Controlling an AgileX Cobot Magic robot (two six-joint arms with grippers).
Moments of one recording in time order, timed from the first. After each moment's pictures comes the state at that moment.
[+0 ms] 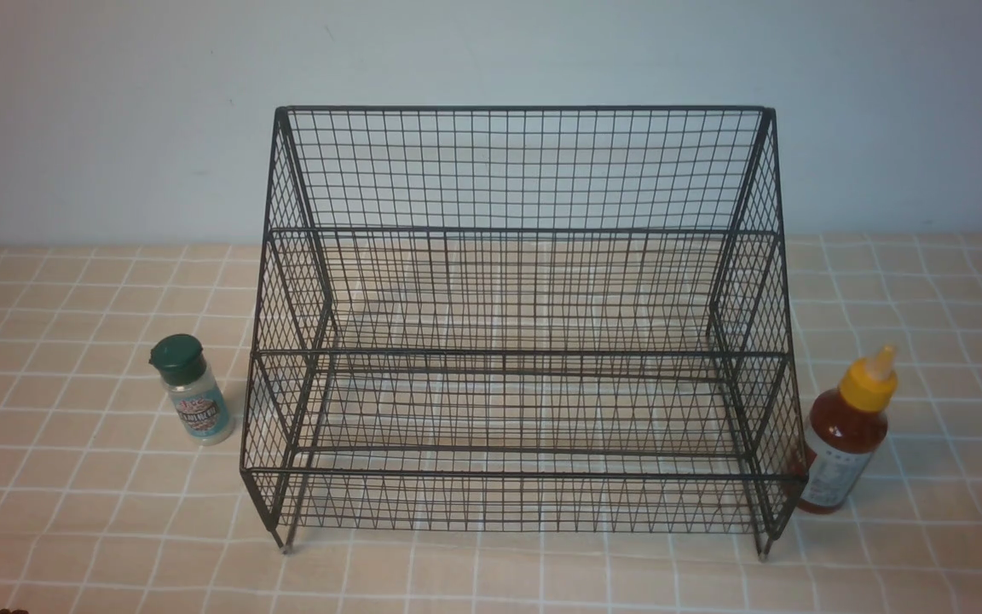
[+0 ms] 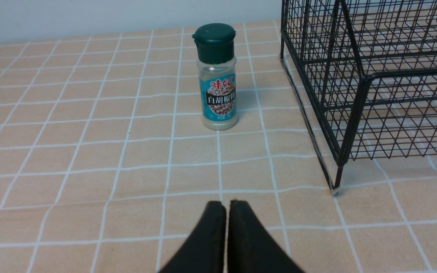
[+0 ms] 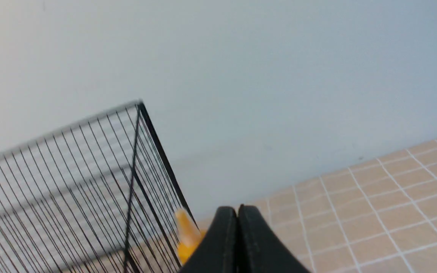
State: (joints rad) right arm 0.00 -0.02 0.03 0.36 0.05 0.10; left arm -0.06 -0.01 0.02 -0.04 0.39 0.06
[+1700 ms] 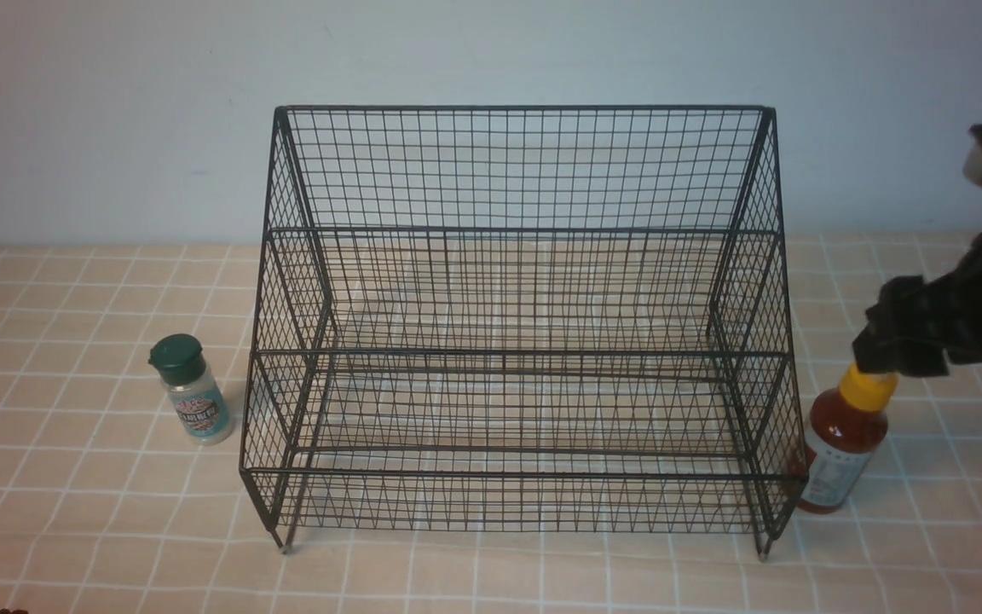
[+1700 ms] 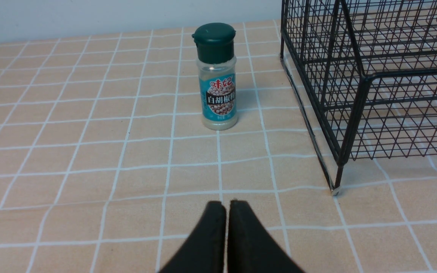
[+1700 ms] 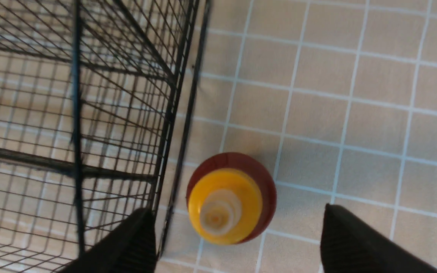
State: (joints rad) right arm 0.14 1.41 -1.05 0.13 0.90 -0.04; left arm -0.06 -0.01 0.02 -0.04 0.39 0.06
